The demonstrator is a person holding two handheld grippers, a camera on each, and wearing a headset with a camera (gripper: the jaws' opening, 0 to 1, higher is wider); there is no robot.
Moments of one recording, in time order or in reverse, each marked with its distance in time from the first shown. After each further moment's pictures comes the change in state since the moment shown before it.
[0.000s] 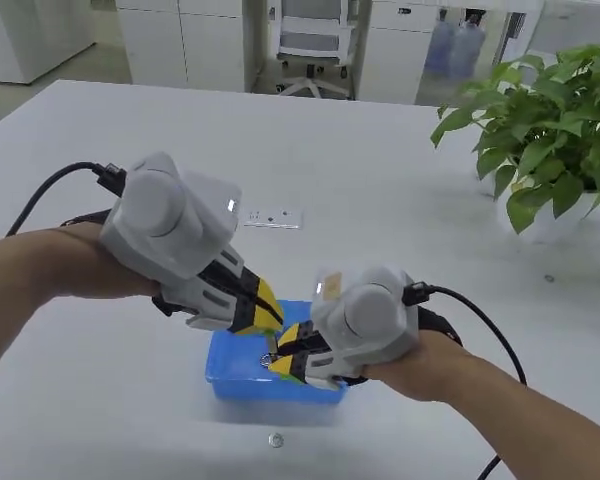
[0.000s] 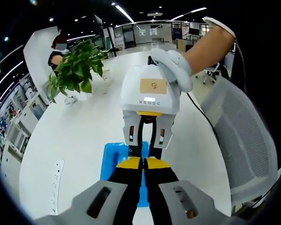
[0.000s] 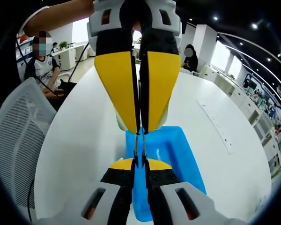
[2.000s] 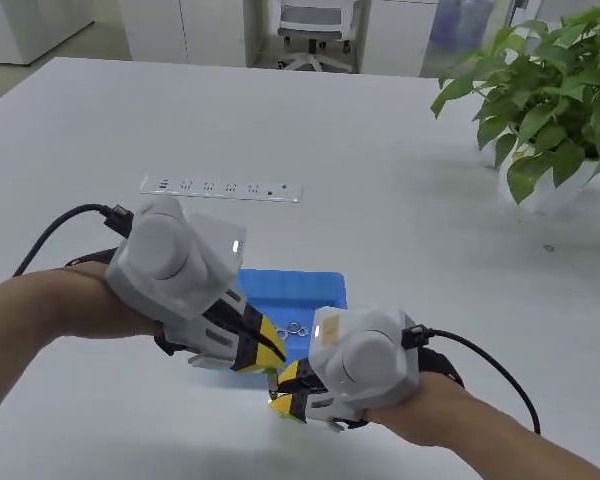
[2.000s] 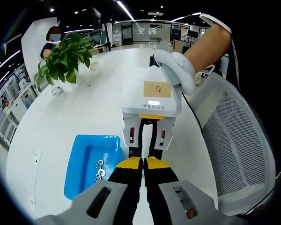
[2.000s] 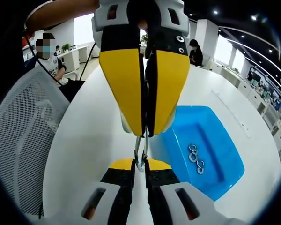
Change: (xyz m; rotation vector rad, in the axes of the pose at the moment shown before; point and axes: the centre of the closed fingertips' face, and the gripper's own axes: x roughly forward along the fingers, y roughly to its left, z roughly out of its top) left arm 0.035 -0.051 -0.021 -0.071 0.012 -0.085; right arm 0.016 0.062 -0.037 0.048 0.009 0.066
